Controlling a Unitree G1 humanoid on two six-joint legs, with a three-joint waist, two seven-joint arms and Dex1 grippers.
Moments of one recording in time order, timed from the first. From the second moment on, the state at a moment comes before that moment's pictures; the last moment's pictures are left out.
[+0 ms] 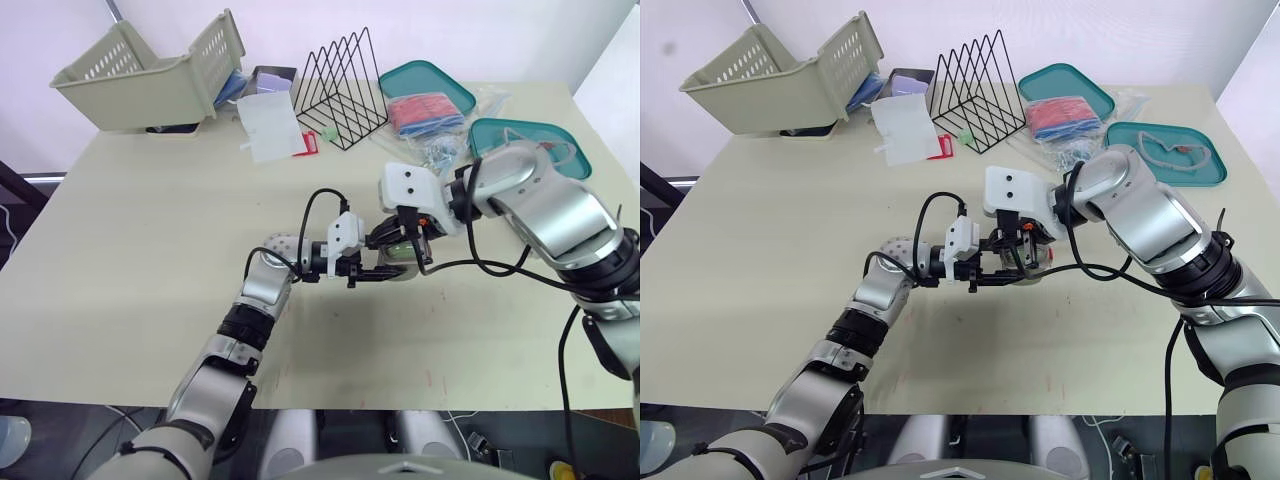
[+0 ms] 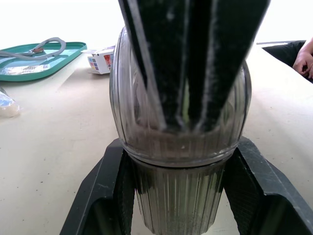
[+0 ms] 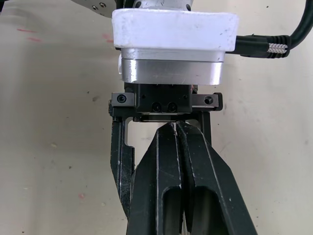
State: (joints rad) left arm -0.62 0.23 -0.24 0.42 -0.18 -0.08 -1.22; right arm -1.01 -0.70 0.51 -0.24 0.21 0.85 1.24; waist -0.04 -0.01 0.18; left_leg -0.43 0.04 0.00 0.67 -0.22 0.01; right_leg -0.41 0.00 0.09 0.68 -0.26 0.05
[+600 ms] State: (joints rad) left arm -0.62 0.23 -0.24 0.42 -0.18 -0.08 -1.22; right arm -1.03 -0.73 0.51 -0.26 0.19 0.86 1.27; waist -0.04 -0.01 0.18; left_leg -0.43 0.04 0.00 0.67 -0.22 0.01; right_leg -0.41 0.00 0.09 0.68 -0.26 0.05
